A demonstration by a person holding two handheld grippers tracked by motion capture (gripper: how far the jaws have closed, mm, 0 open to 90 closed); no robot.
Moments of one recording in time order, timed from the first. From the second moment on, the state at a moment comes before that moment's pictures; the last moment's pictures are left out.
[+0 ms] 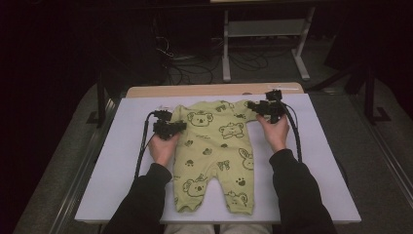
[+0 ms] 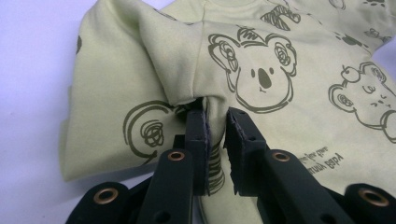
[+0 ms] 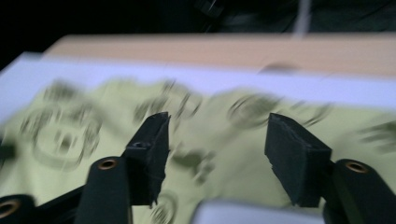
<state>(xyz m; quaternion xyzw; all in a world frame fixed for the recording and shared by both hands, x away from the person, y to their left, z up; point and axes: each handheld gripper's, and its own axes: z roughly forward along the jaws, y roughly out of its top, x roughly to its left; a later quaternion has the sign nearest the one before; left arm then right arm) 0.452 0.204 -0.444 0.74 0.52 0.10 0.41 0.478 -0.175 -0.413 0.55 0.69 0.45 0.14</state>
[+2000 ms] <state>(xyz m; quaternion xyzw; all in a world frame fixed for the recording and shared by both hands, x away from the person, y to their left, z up) 0.461 0.273 -0.441 0.69 0.59 0.02 0.43 0.485 -0.136 -0.451 0.49 0.79 0.34 0.17</state>
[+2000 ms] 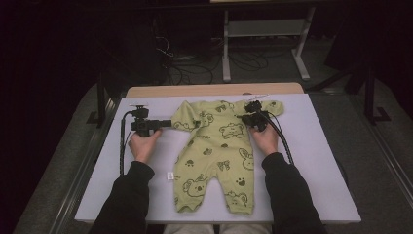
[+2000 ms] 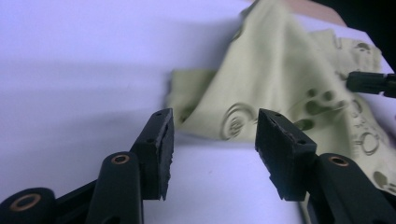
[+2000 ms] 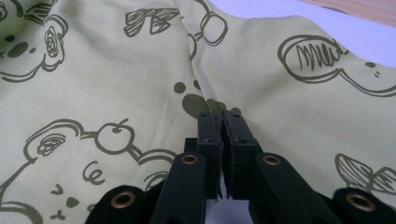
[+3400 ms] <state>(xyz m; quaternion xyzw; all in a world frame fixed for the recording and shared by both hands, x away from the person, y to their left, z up) 0.491 0.108 -0.431 0.79 0.45 0.01 0.42 0.484 -0.134 -0.451 0.48 0.79 0.33 0.18</state>
